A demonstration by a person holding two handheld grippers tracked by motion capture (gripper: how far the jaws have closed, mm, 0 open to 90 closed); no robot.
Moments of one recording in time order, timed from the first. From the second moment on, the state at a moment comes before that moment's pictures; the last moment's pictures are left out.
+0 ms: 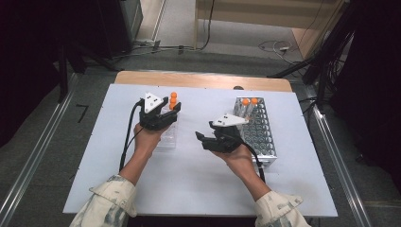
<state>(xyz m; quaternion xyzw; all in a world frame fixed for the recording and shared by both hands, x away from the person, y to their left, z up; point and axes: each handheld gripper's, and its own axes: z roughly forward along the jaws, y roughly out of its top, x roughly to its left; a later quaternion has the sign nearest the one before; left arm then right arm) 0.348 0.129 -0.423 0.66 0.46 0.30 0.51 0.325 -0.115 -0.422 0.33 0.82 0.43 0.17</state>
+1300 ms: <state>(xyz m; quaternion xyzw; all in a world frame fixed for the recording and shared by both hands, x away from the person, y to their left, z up) 0.322 0.129 -0.417 0.67 0.46 0.29 0.51 0.366 -0.214 -0.405 0.45 0.74 0.43 0.26</state>
